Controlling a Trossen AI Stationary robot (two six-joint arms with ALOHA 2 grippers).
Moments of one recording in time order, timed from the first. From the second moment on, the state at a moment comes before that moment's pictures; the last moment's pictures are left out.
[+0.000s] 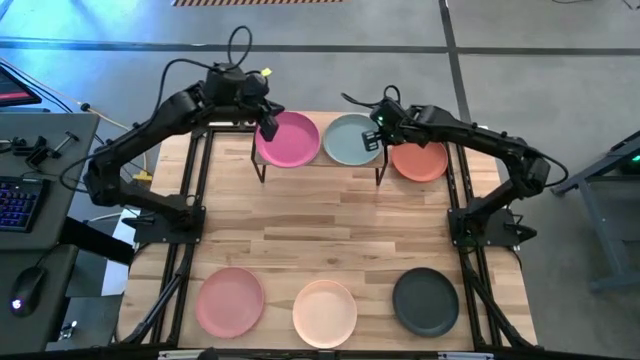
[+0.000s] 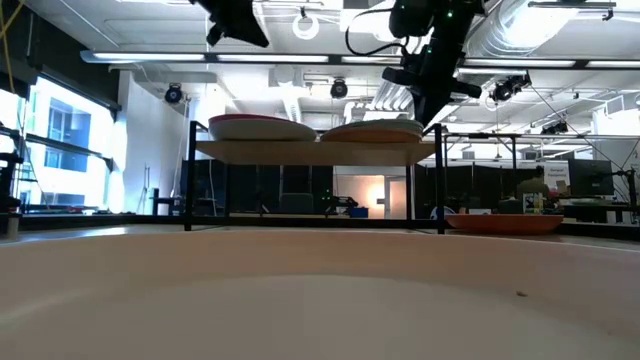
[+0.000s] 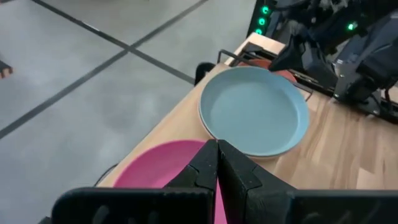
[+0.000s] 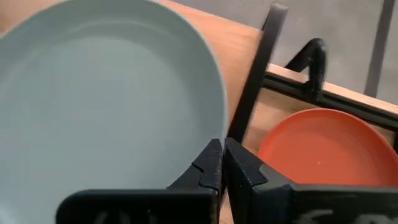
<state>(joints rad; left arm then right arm) 0.61 1.31 1.47 -0.68 0.05 -0.02 -0.52 1.52 1.38 -0.93 0.33 0.62</state>
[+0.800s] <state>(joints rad) 0.61 1.14 1.47 -0.68 0.04 -0.03 -0.40 1.51 1.38 -0.96 0.31 0.67</state>
